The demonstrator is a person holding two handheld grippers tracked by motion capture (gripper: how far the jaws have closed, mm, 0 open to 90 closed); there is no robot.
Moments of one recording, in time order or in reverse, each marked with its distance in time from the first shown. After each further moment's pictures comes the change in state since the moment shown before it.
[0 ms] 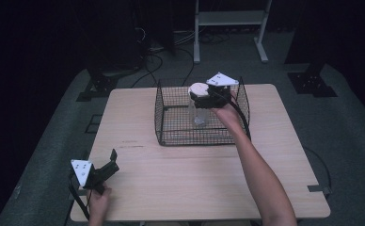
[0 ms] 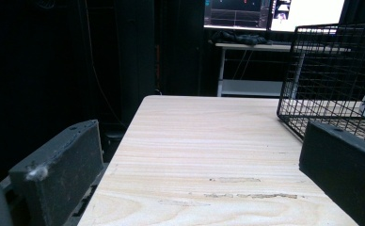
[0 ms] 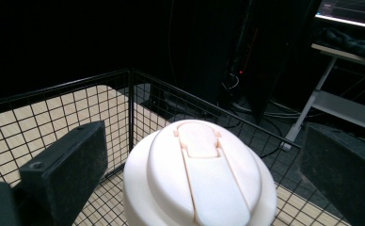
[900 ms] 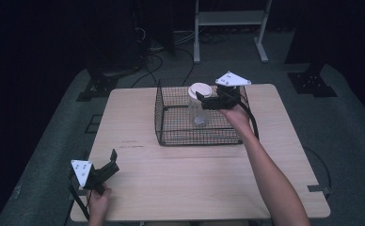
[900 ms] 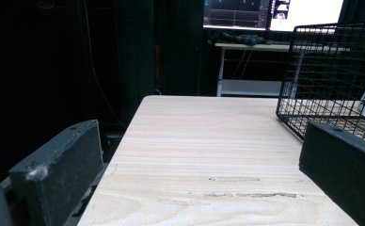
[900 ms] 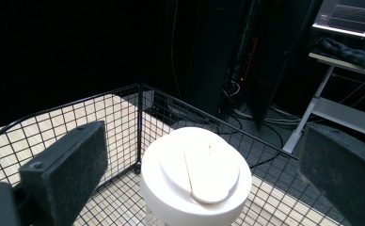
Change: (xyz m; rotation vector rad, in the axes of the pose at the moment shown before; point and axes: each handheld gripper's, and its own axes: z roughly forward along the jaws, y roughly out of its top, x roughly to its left) left arm 0.000 0.000 -0.001 0.000 -0.001 0.001; right arm -0.002 0.014 -0.040 -0.030 0.013 0.009
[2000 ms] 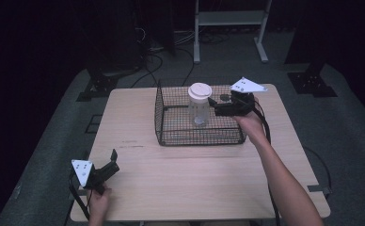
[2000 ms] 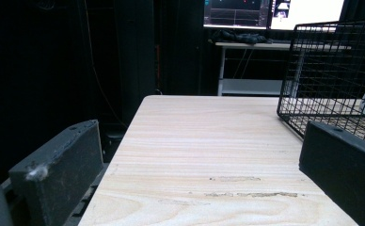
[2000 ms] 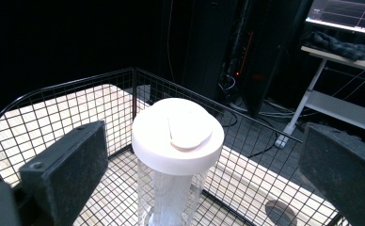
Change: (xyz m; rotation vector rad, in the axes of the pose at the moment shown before) left arm -0.001 0.000 0.000 0.001 0.002 0.009; right arm -0.012 -0.013 -0.038 0.015 -0.012 -0.001
